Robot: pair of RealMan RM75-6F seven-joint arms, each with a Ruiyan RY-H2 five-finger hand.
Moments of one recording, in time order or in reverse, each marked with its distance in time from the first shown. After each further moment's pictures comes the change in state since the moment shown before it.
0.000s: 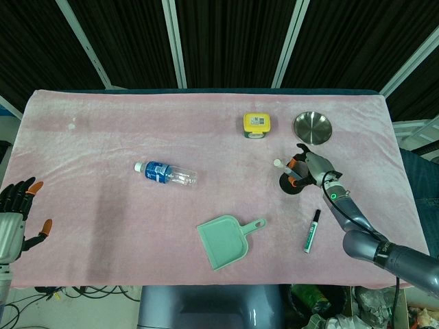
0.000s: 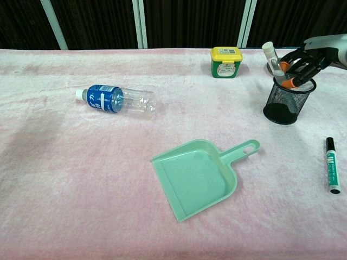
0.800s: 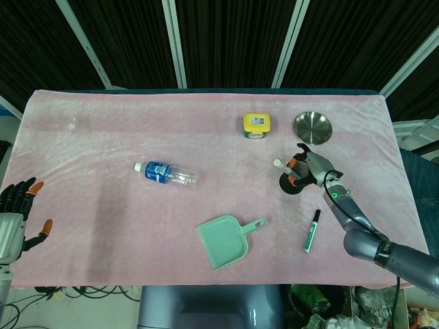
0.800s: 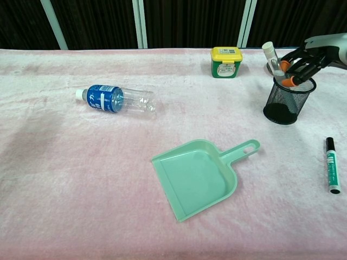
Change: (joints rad) left arm 0.000 0.000 0.001 0.000 0.002 -0.001 0.002; right arm -0.004 0.004 0.013 0.003 -0.002 -0.018 0.032
